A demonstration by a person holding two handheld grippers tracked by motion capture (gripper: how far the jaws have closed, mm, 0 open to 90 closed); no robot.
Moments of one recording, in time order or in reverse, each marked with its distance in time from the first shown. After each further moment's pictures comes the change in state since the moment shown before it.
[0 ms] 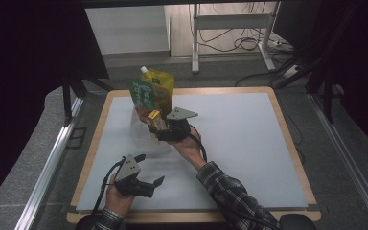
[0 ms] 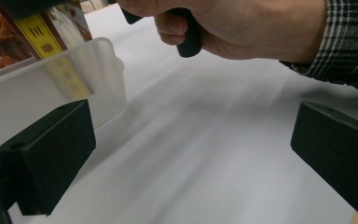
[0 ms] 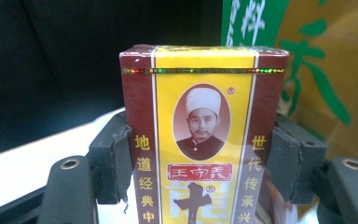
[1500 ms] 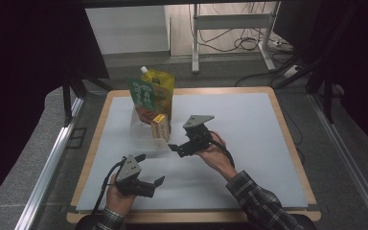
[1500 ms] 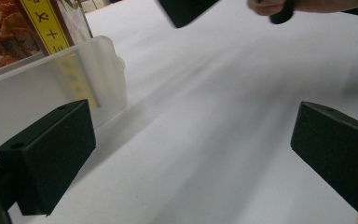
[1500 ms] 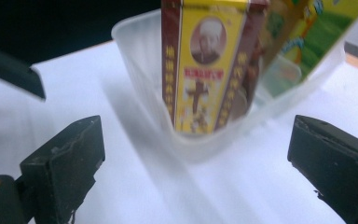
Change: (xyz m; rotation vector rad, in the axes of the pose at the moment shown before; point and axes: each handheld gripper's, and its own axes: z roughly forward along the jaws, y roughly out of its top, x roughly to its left) left arm -0.001 0.000 0.002 0.005 0.013 0.008; right arm -0.001 -0.002 -0.076 0.274 0.018 -0.030
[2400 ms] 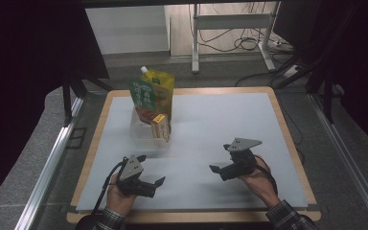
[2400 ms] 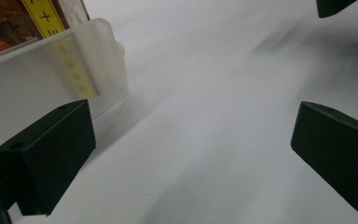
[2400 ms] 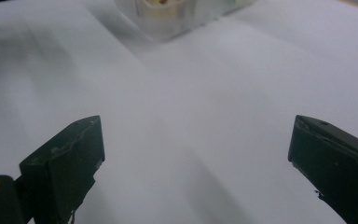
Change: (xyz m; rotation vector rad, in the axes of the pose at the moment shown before) left arm 0.000 -0.001 0.005 0.054 0.012 0.005; right arm -0.009 -0.095 -0.103 0.062 -0.088 0.040
